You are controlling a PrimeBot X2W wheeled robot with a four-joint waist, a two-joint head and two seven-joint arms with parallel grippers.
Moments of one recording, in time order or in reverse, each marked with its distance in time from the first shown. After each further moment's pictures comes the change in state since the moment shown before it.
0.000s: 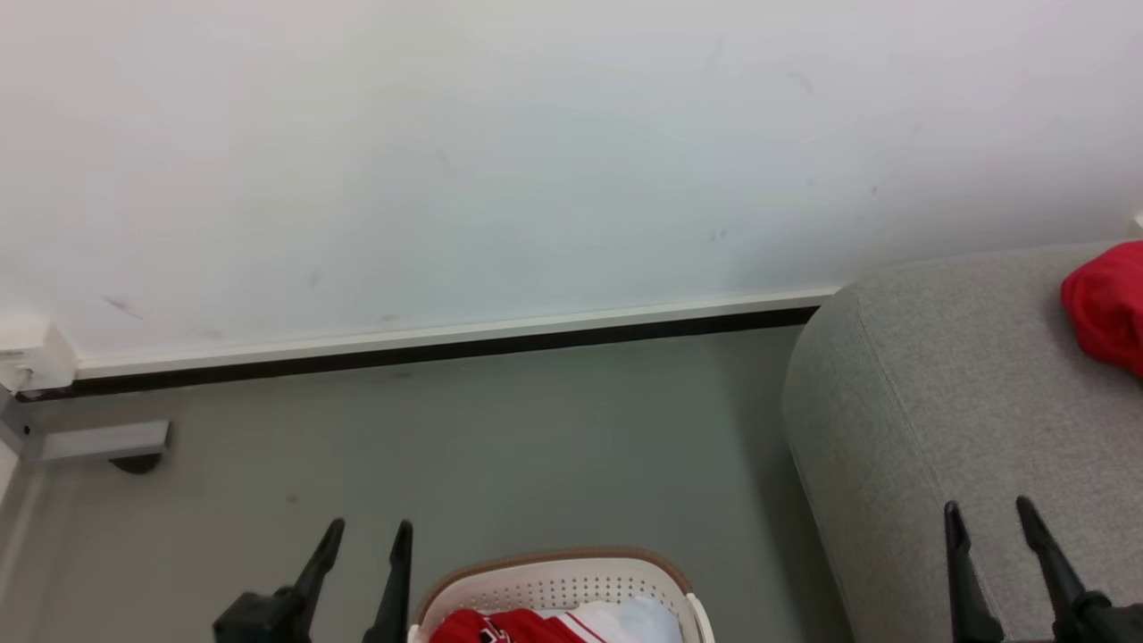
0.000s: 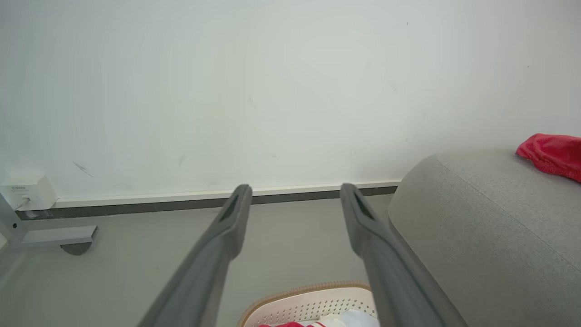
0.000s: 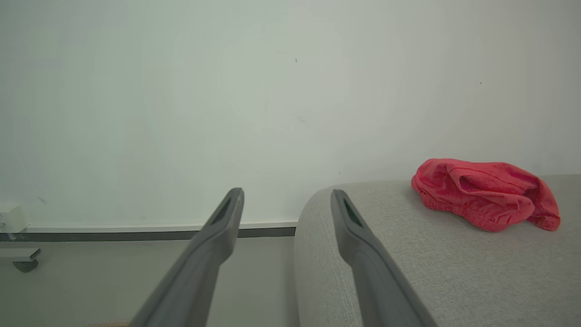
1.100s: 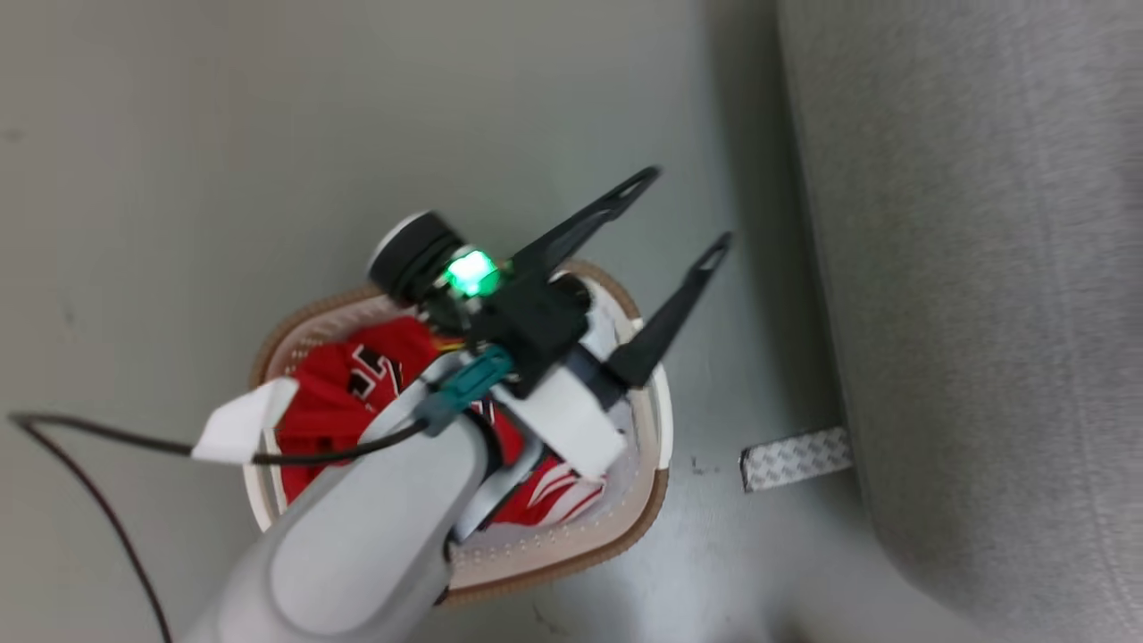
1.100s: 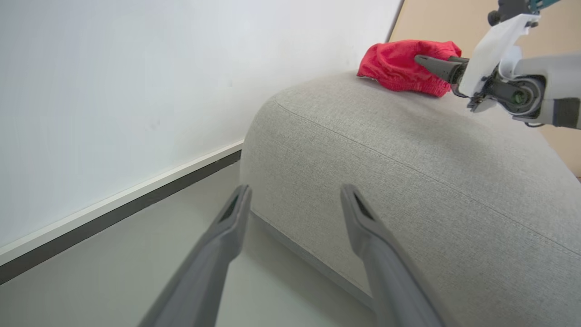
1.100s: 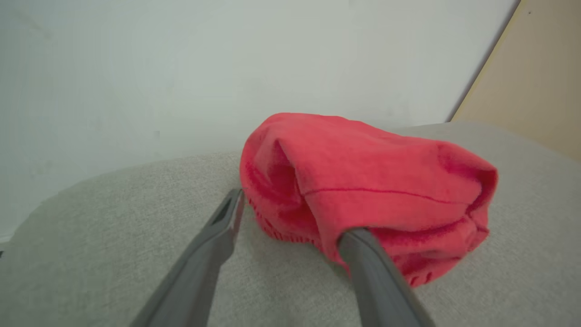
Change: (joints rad) left arm -0.730 -0.020 -0.377 -0.128 0.146 -0.181 0.211; right arm -0.983 -0.200 -0.435 0.600 -0.074 0.000 0.000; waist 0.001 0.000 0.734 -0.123
